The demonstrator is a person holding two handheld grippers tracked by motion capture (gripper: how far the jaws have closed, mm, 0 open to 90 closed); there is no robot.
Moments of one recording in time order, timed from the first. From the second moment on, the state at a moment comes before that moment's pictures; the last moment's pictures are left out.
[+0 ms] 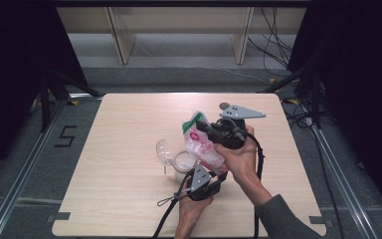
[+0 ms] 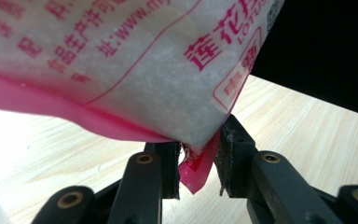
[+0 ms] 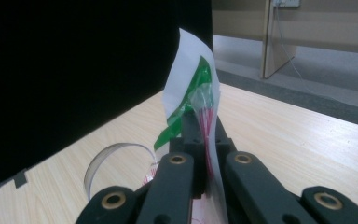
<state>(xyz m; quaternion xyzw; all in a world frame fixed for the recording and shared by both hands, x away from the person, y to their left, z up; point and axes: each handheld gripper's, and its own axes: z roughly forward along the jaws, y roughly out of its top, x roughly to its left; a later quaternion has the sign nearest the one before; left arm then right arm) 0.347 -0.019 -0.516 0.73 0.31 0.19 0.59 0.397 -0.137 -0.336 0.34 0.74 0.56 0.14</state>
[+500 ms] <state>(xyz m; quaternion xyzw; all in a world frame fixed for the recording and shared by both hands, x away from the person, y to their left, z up) 0.347 -0.019 -0.516 0.73 0.33 0.17 0.57 0.391 -0.163 -0.344 0.37 0.71 0.59 0.12</state>
